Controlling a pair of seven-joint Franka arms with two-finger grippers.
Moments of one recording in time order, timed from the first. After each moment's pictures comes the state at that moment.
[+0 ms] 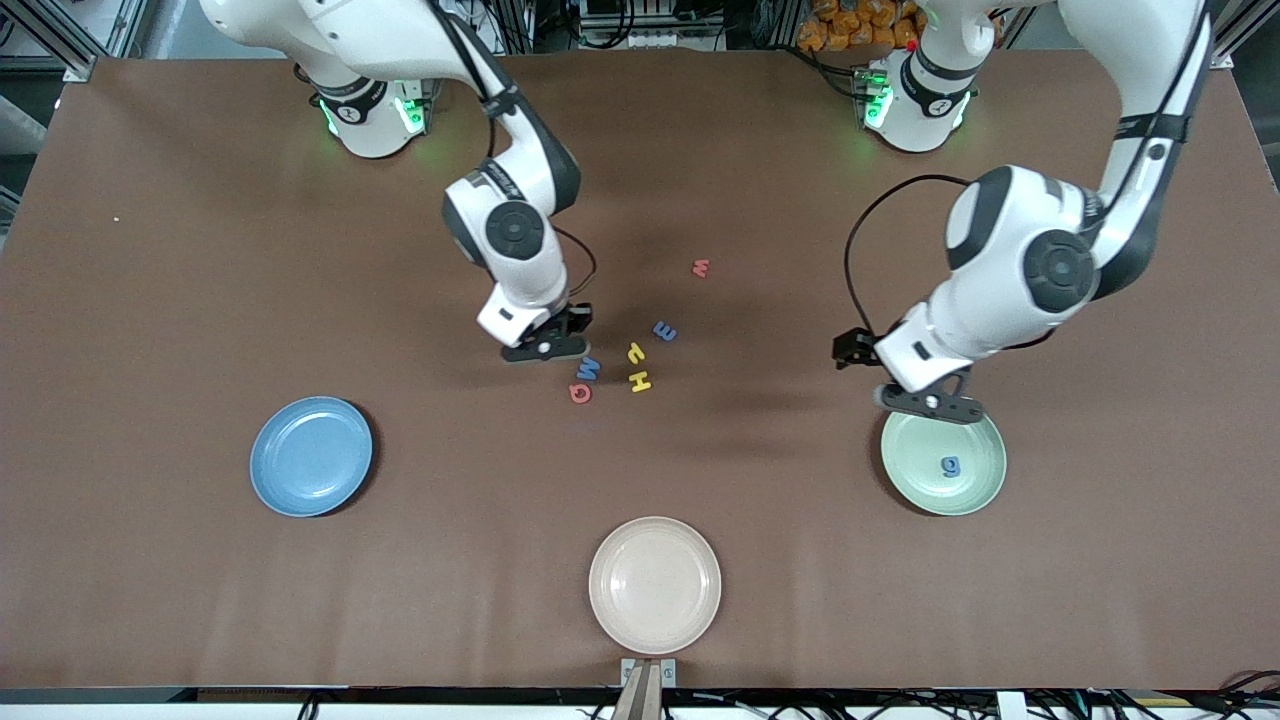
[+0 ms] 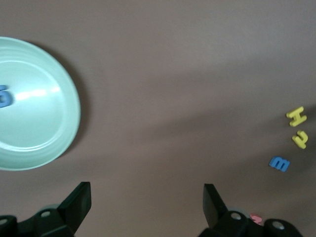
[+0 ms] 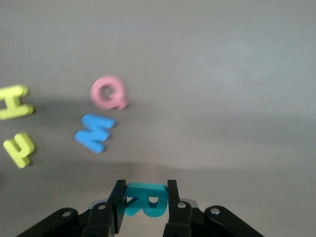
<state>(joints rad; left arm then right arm) 0.00 0.33 -0.40 -1.85 -0.03 2.13 -0.13 0.70 0.42 -0.10 -1.98 0.06 2.36 0.46</state>
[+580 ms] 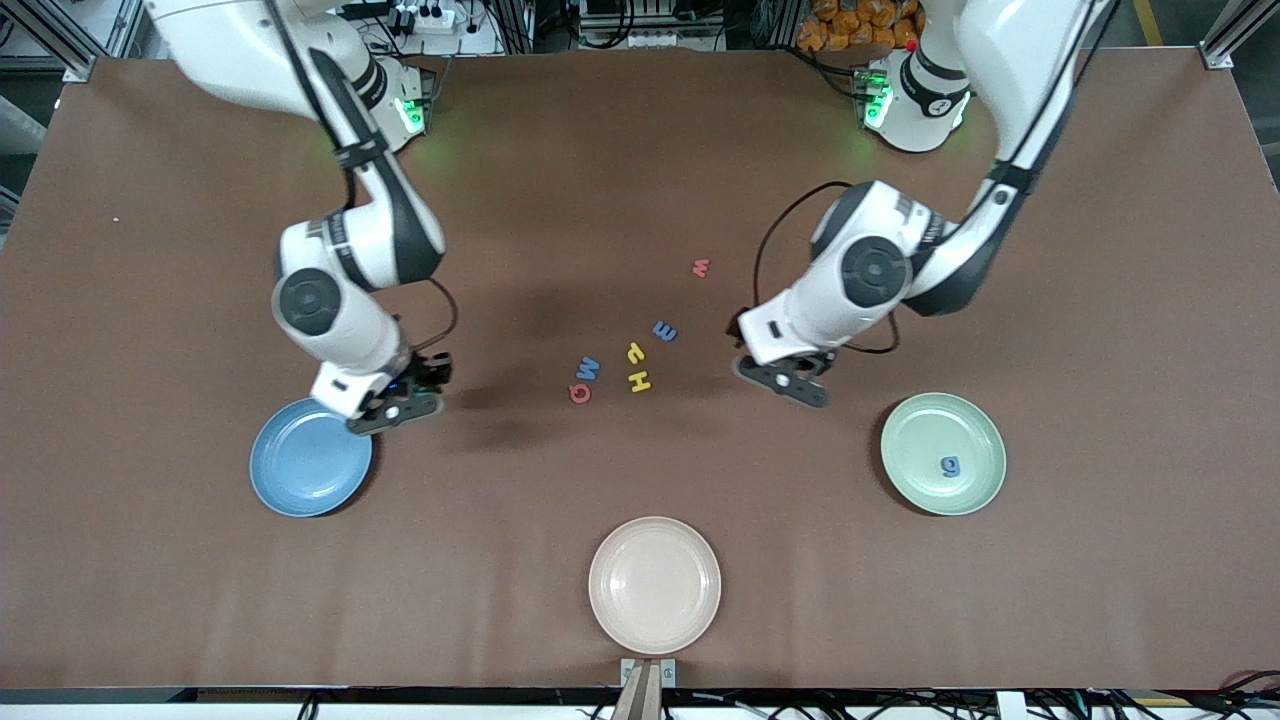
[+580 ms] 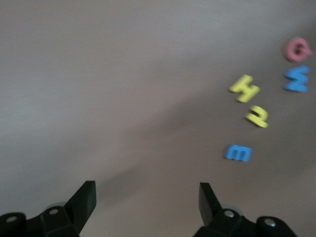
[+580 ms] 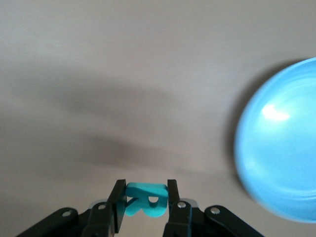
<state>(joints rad) -0.21 0.47 -0.43 -1.84 0.02 2.28 -0.12 0.34 0.39 -0.11 -1.98 0.06 2.35 -0.14</state>
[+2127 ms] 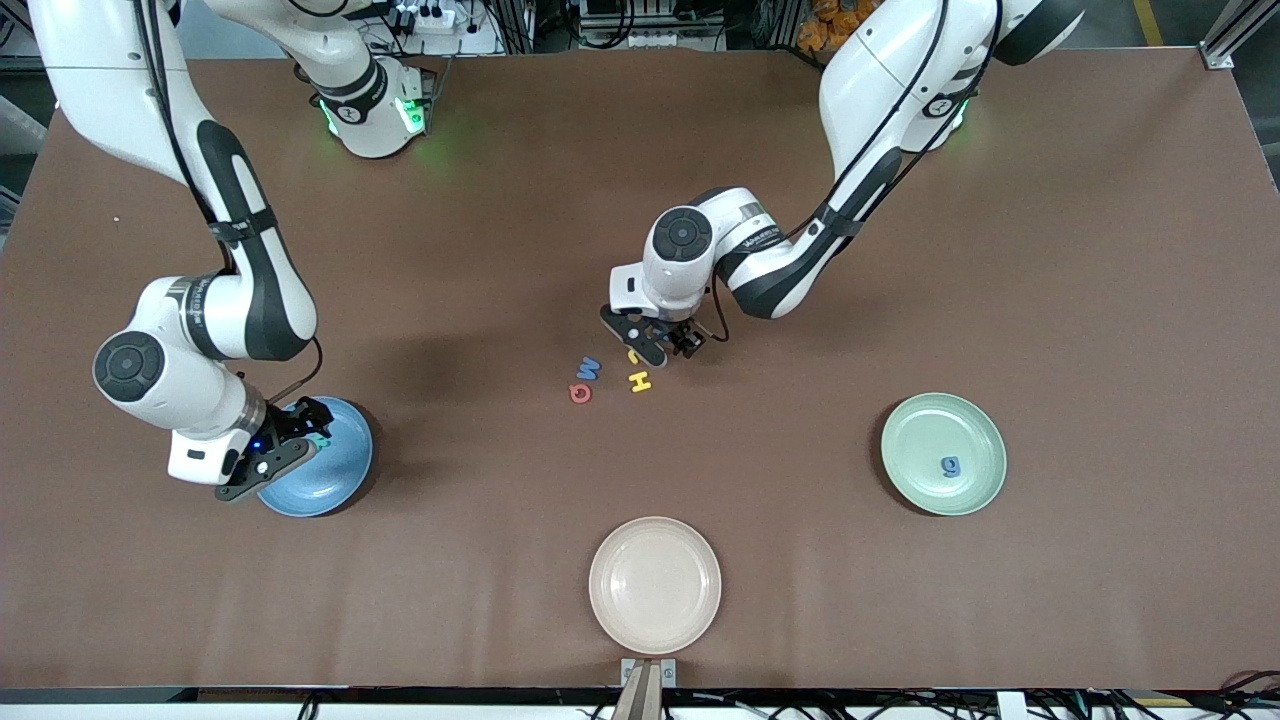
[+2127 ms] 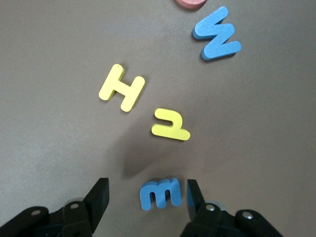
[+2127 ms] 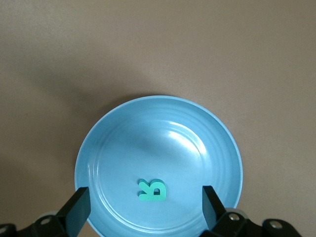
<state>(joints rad) -0.44 0.73 -0.43 -1.73 0.32 2.41 -0.27 0.10 0.52 -0.10 -1.80 0.02 2.36 -0.61</state>
